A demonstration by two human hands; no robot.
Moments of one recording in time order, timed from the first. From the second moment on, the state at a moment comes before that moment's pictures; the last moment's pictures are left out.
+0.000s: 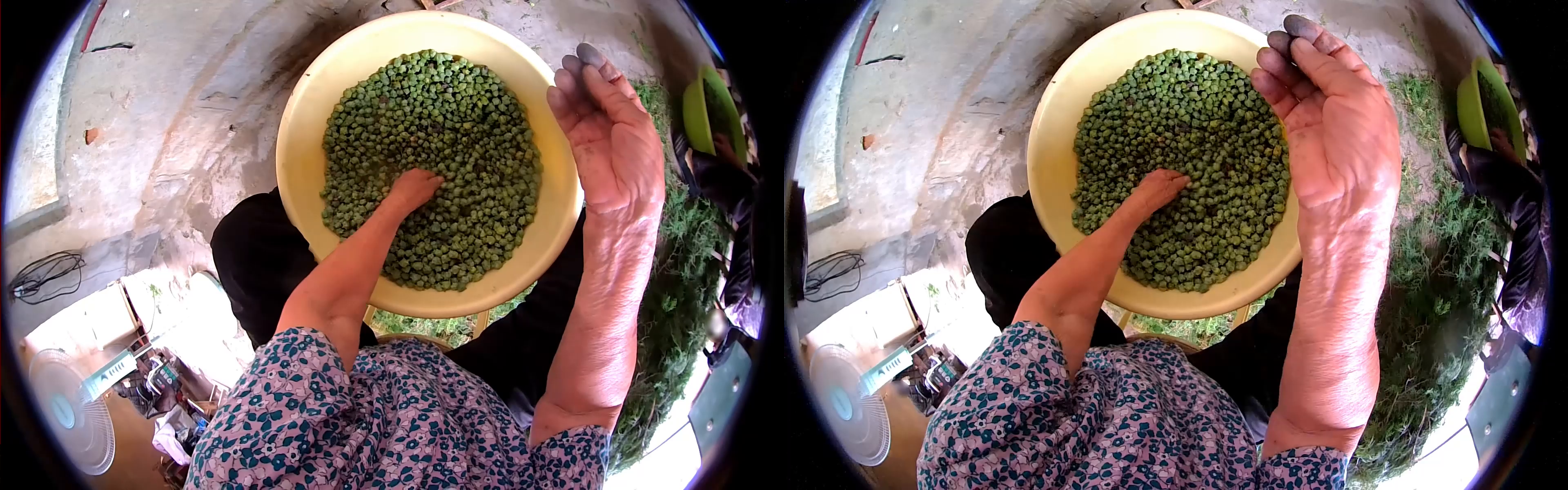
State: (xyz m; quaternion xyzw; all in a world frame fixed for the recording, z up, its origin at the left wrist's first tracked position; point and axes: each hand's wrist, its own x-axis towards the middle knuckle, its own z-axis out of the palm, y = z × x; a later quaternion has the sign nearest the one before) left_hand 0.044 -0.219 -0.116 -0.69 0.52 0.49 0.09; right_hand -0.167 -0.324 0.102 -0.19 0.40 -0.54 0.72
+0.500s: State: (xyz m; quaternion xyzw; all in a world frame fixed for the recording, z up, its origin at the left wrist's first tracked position) left_hand -0.014 -0.214 -0.144 -0.59 -0.02 0.75 -0.29; right_hand -0.158 -0.323 0.100 -0.20 0.38 -0.54 0.73
